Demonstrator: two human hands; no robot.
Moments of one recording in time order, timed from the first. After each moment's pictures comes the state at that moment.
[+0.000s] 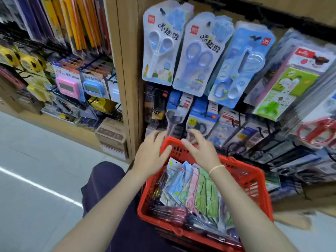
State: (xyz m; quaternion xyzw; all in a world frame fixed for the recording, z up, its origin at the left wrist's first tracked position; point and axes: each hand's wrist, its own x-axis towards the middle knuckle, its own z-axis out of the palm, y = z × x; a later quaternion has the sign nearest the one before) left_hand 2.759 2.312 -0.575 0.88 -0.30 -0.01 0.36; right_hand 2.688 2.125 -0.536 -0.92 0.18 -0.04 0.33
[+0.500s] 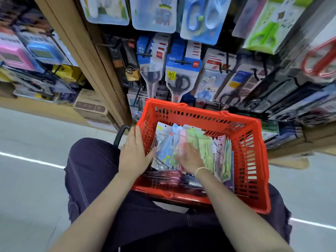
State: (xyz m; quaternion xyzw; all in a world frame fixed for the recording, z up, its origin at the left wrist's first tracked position) left_hand 2.692 2.323 -0.671 0.94 -0.26 -0.12 0.17; right_hand 2.581 2.121 -0.734 -0.84 0.33 0.22 0.36
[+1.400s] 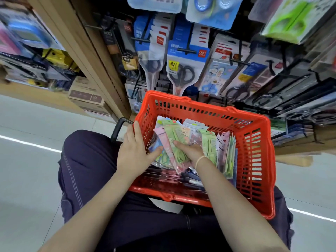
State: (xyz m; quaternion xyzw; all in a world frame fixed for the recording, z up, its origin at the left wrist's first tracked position) left_hand 2.686 2.311 -0.676 0.95 -0.24 -0.11 0.17; right_hand 2.606 2.107 -0.750 -0.53 0.54 0.15 0.64
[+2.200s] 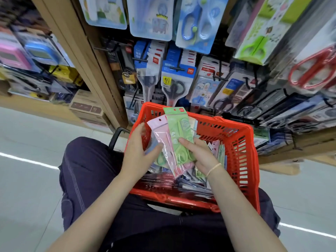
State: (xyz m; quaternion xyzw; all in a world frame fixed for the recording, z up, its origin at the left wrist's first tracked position) left_hand 2.670 2.297 -0.615 0.82 -0.18 -0.16 0.51; right_hand 2.581 2.100 -0.627 -0.54 0.38 0.05 0.75
